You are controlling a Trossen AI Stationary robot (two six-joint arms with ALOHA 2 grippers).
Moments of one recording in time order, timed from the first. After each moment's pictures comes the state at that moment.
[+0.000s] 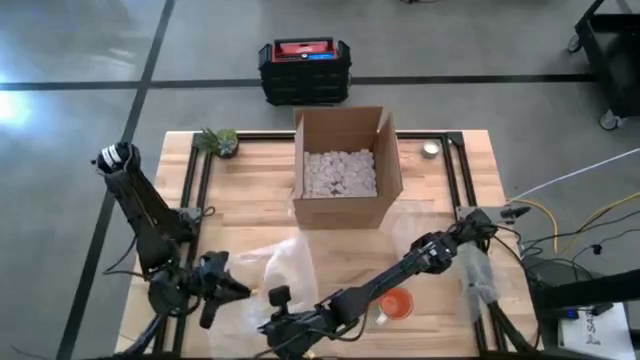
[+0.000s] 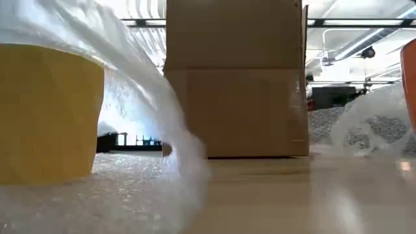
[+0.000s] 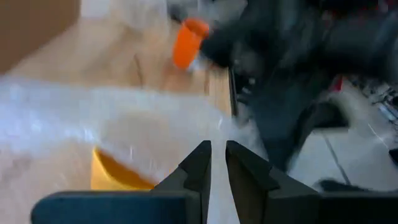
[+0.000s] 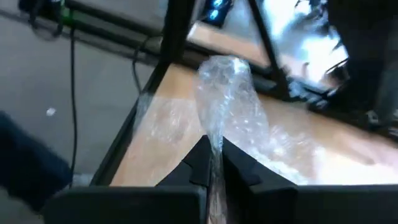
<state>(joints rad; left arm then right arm) -1.09 1.07 0.60 -0.04 -0.89 -0.98 0.51 2.62 2.35 -0.33 0.33 -0.07</state>
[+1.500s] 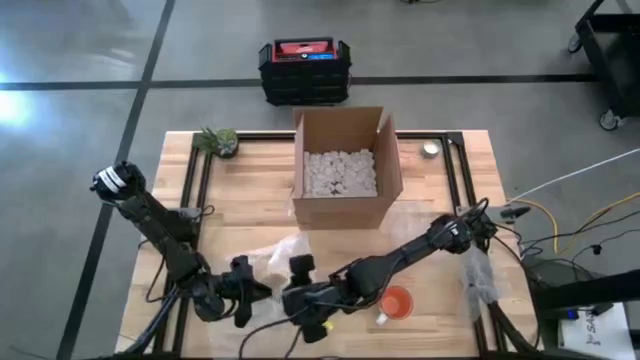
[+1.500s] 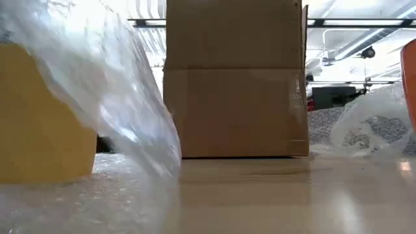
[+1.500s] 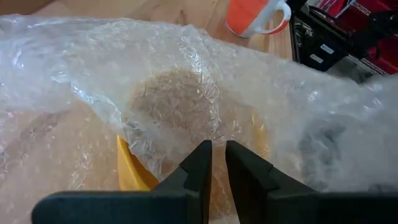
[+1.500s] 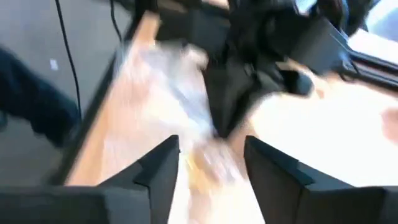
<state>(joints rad) -0.91 1.38 0.60 0.05 -0.69 -1.10 0.46 2.36 2.35 -0.92 0.31 0.04</state>
